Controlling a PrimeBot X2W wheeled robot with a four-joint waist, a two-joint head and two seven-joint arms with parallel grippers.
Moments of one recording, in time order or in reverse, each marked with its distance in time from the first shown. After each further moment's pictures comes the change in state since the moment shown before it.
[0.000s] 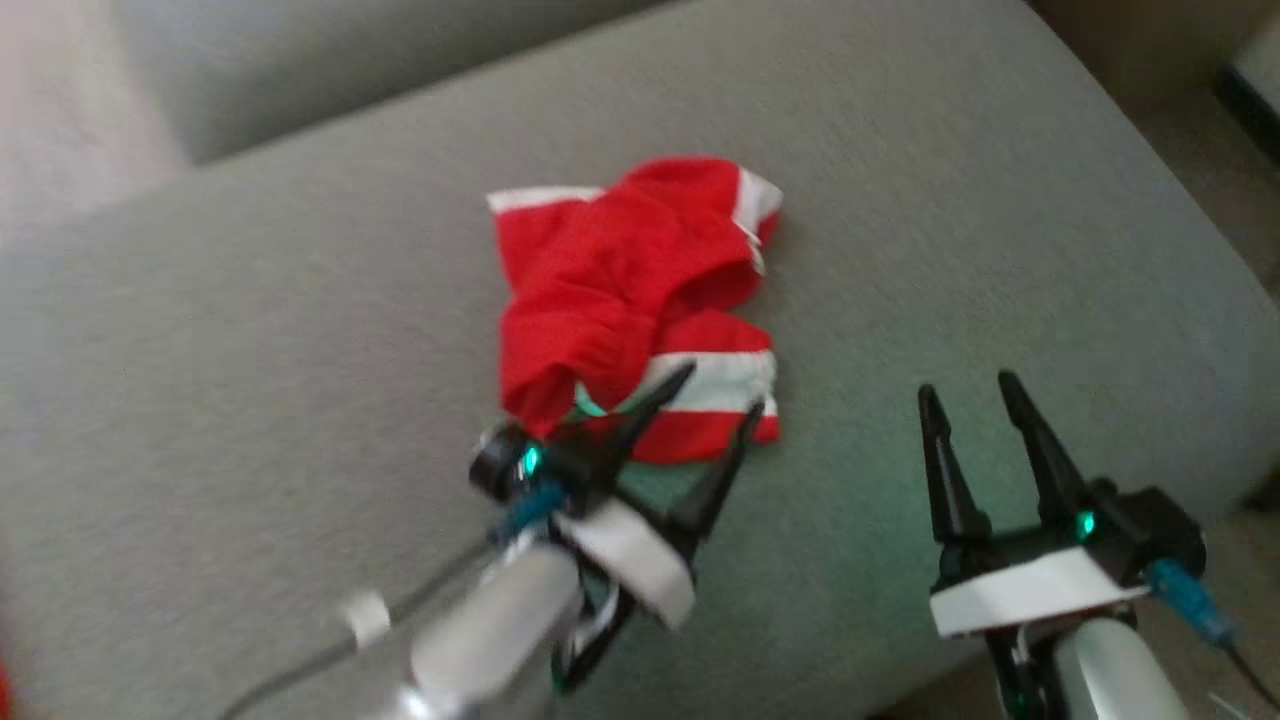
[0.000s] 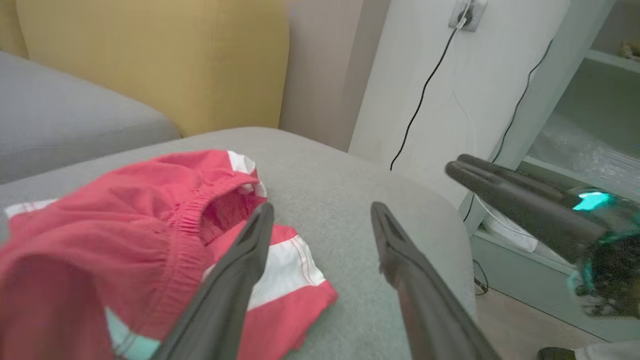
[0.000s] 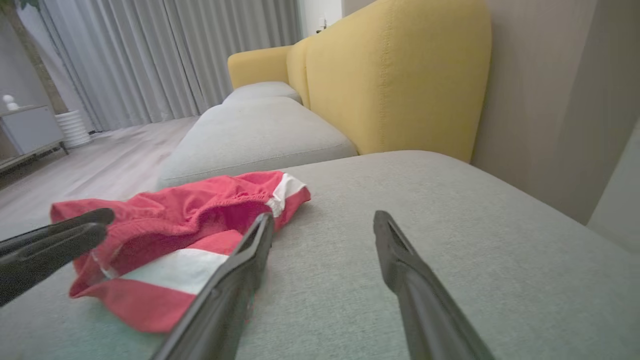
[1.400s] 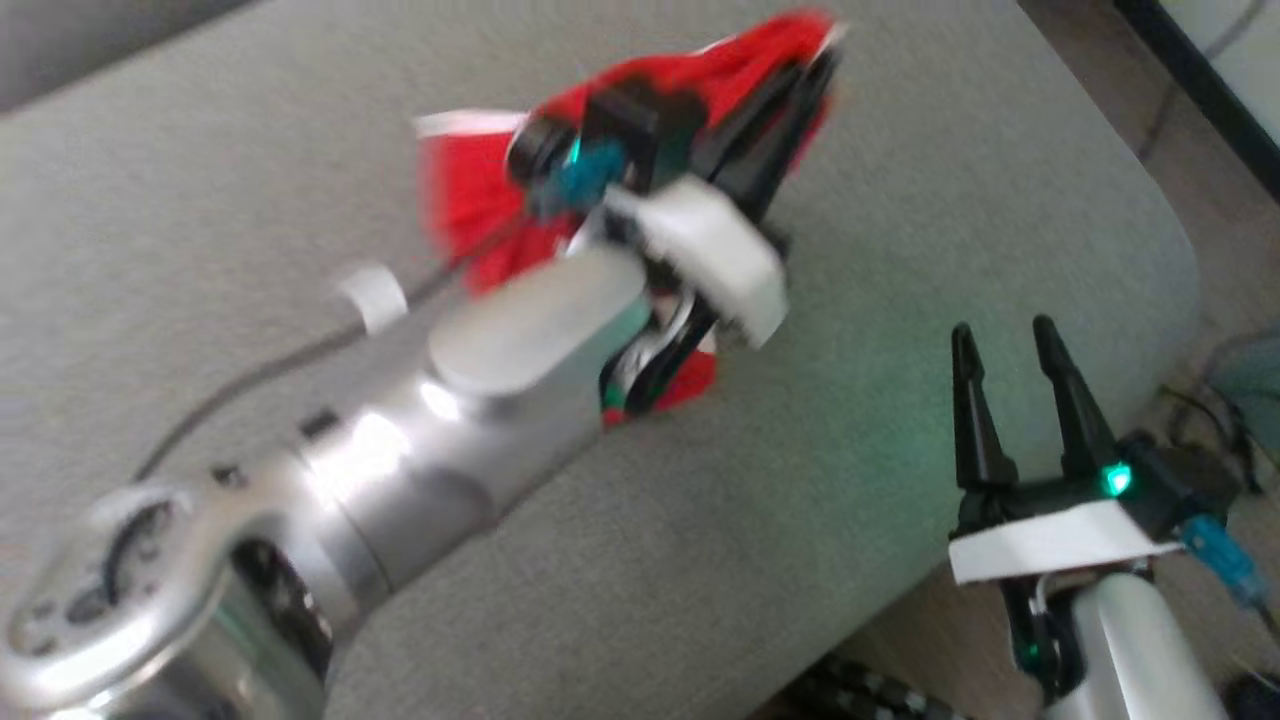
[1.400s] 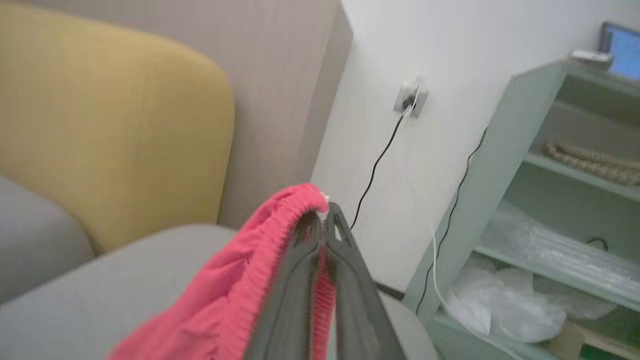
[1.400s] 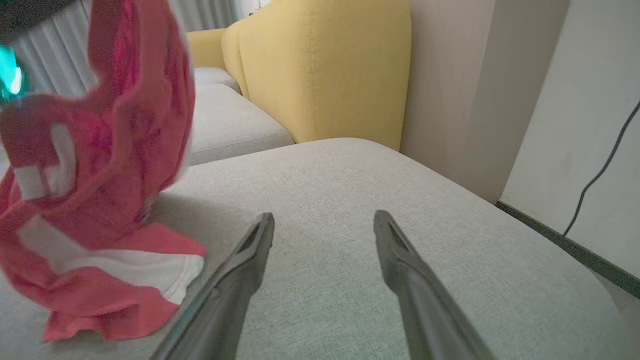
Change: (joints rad) left arm -0.640 0.002 -0.406 0.067 -0.585 0.148 -0.021; right arm -0.085 0.002 -0.040 0.015 0.058 0.000 0.000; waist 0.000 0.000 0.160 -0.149
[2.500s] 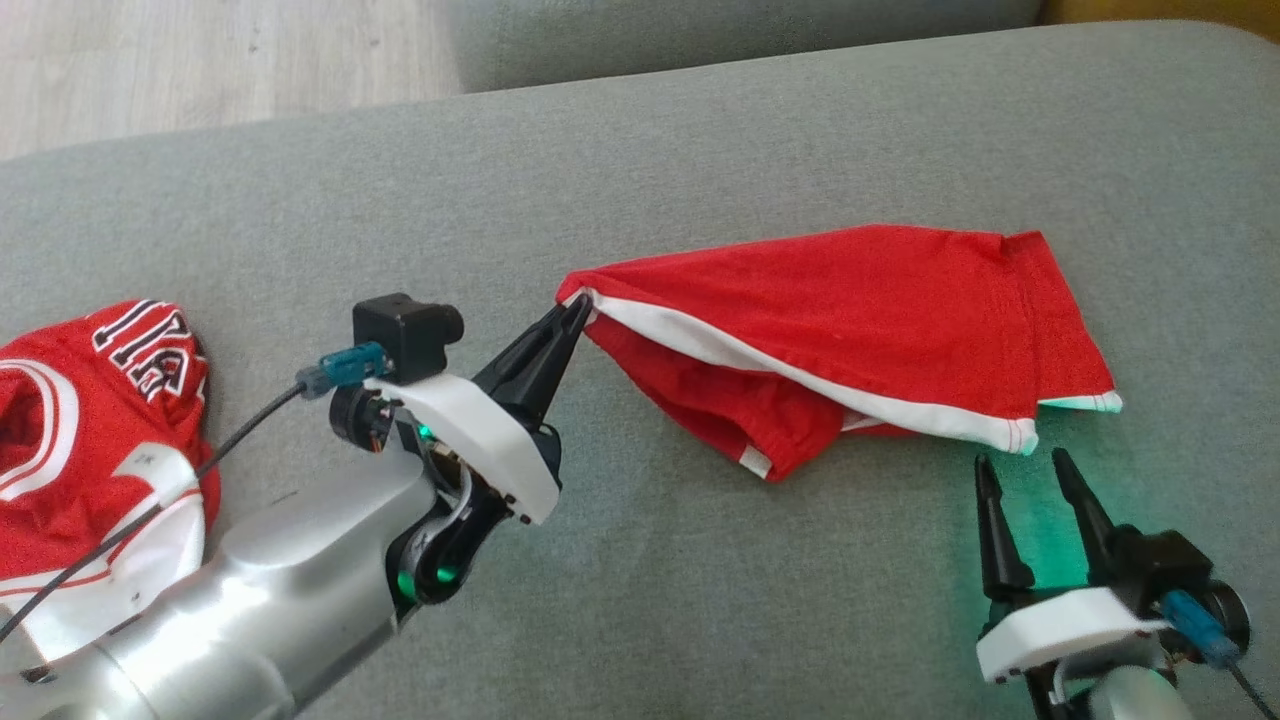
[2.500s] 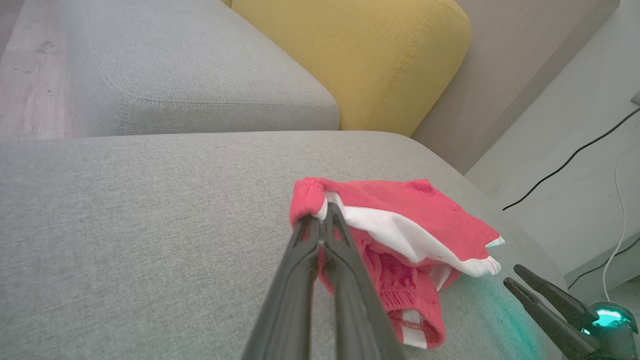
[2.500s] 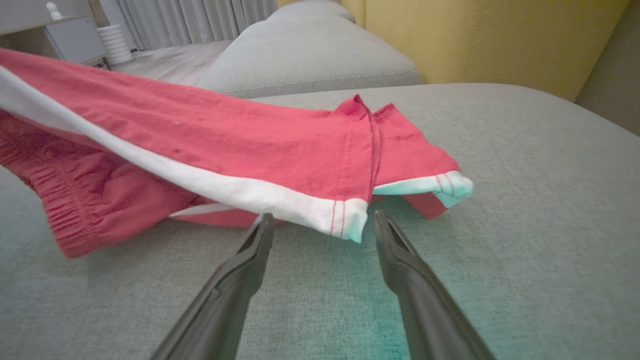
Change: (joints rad) left arm 0.330 0.369 -0.007 -0.251 -0.204 -0.033 0.059; right arm 0.112 0.000 -0.097 0.159 -0.121 0.000 0.000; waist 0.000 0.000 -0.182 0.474
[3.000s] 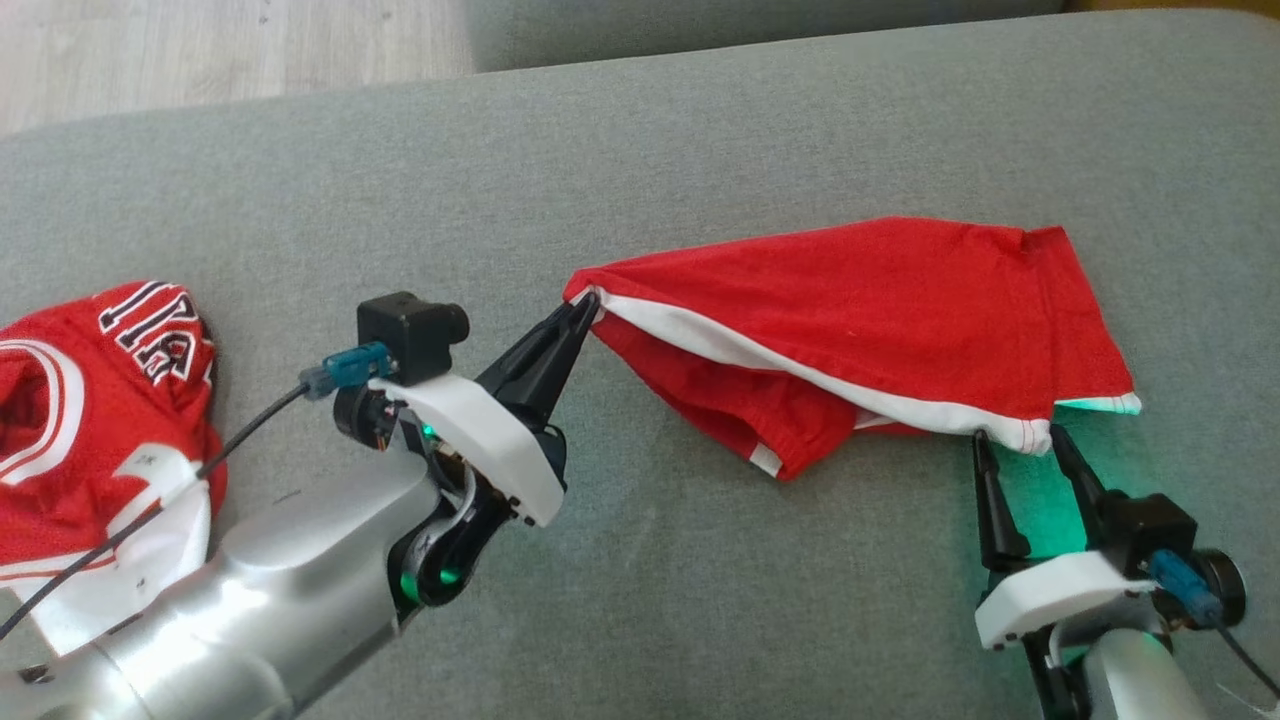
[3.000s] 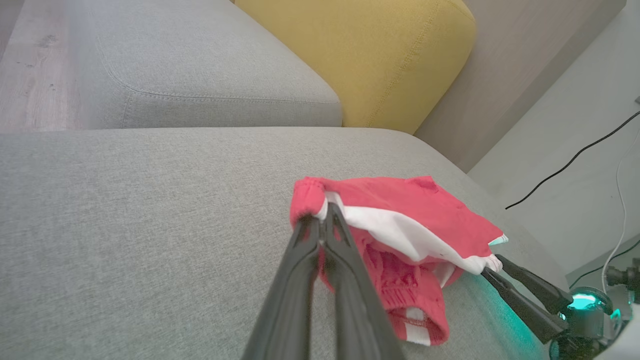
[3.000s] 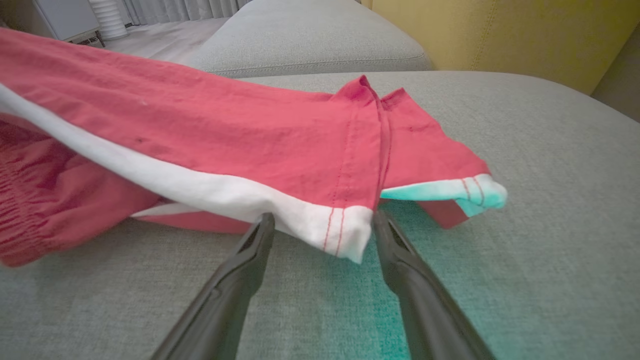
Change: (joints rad) left arm -0.002 0.007 0.000 -0.032 0.011 0.010 0.000; right arm -0.102 0.000 -0.022 0.133 -0.070 0.000 0.000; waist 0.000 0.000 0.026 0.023
